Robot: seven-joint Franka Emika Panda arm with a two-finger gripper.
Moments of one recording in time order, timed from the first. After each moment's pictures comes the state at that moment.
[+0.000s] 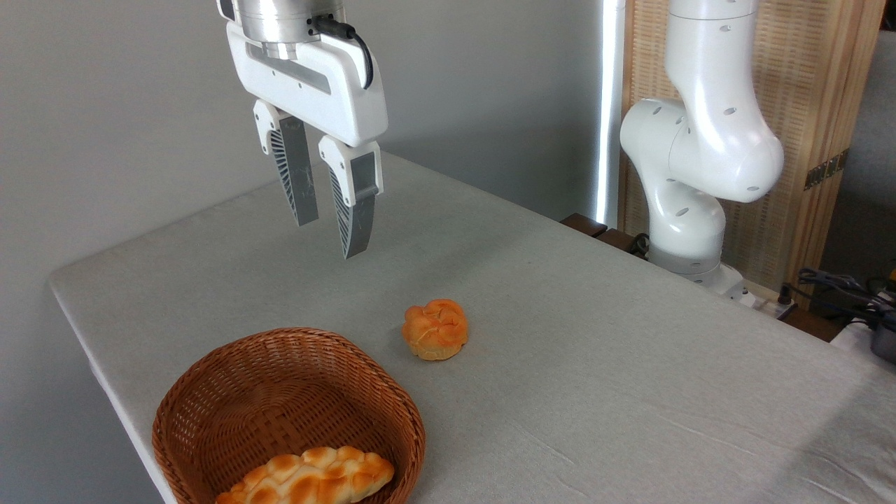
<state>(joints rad) -0.14 -0.01 0.06 -1.59 -0.07 1.65 0.67</state>
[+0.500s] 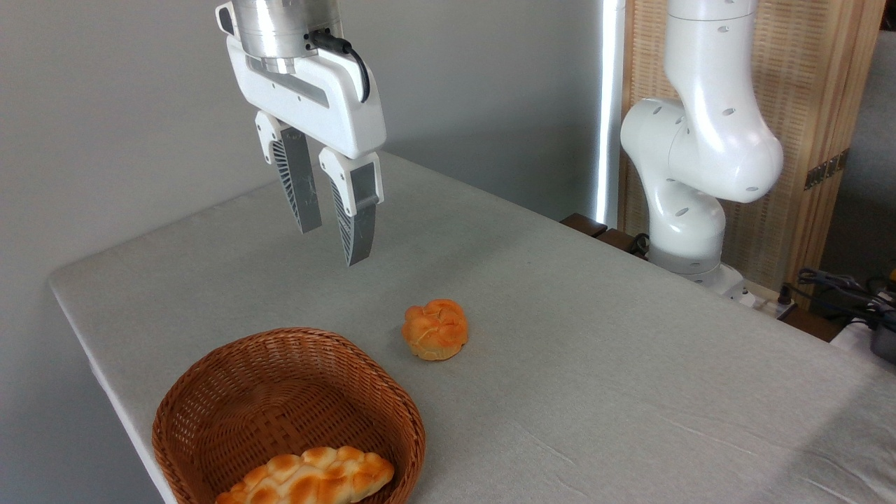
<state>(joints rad) -0.15 0.00 0.07 -1.60 -0.07 1.65 0.67</state>
